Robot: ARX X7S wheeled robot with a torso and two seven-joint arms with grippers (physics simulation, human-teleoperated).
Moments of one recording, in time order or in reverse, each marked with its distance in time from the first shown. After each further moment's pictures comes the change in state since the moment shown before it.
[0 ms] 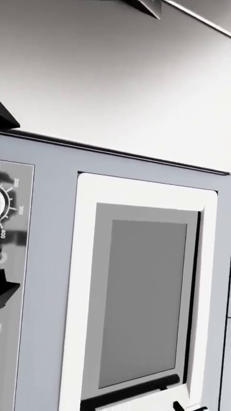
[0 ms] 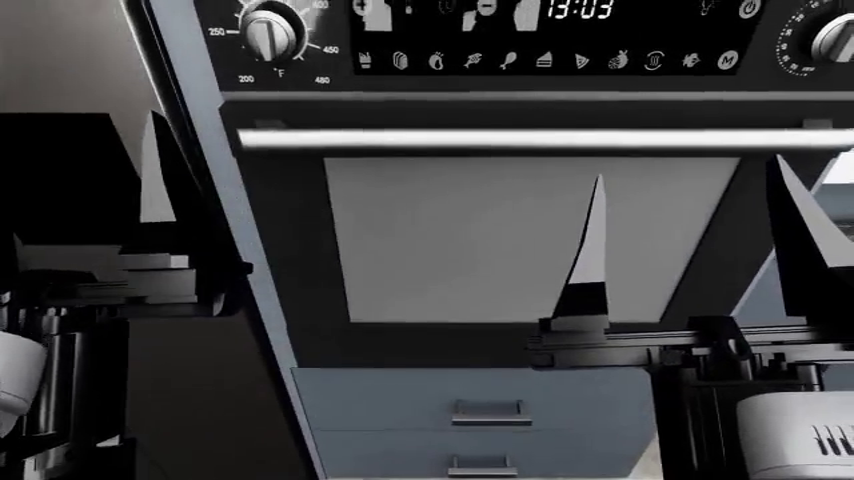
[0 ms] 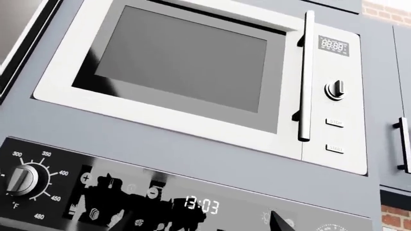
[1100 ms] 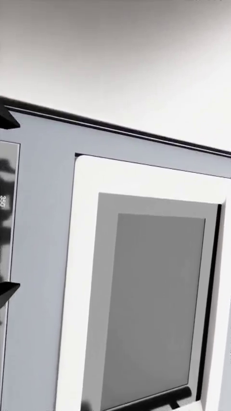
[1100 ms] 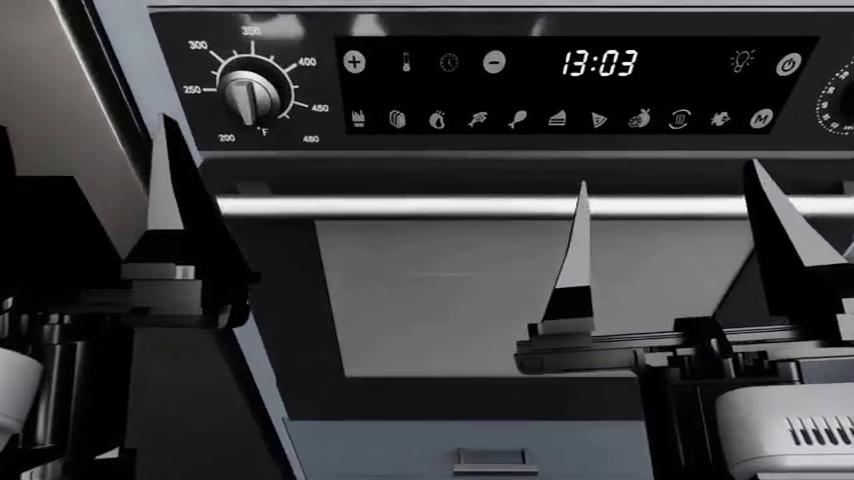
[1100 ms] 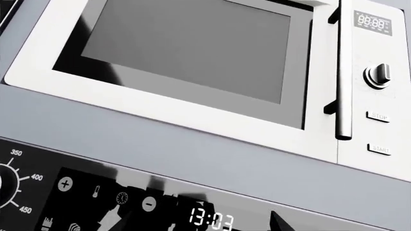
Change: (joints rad) left arm -0.003 -0.051 0.024 0.036 -0.059 -0.020 -0.050; right arm -0.001 0.000 -0.021 0.001 -0.012 0.024 -0.015
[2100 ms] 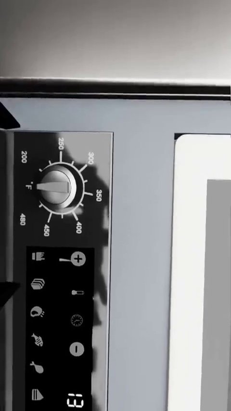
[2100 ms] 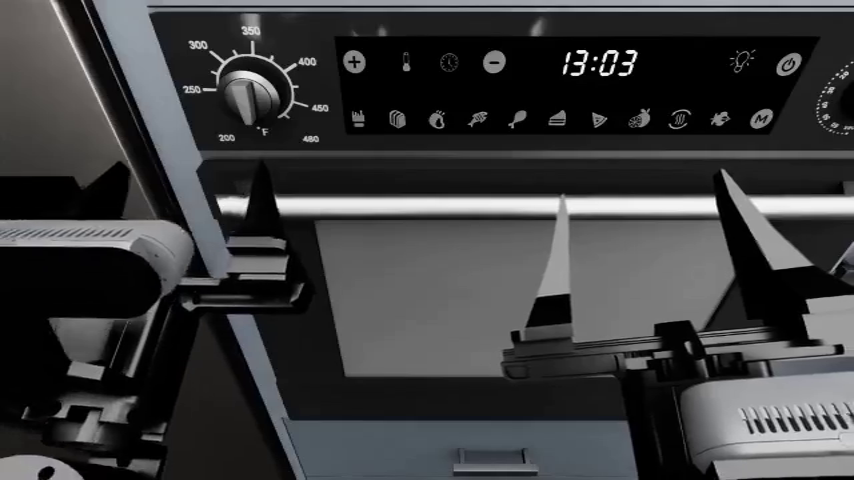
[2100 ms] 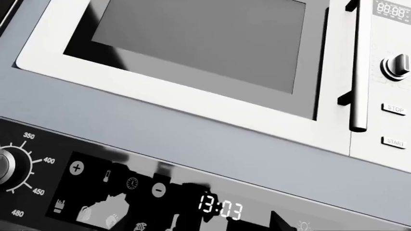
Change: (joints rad) left arm -0.387 -0.411 0.309 -0.021 -0.741 -0.241 -0.727; right arm -0.008 0.021 -0.047 0.005 -0.027 0.037 0.009
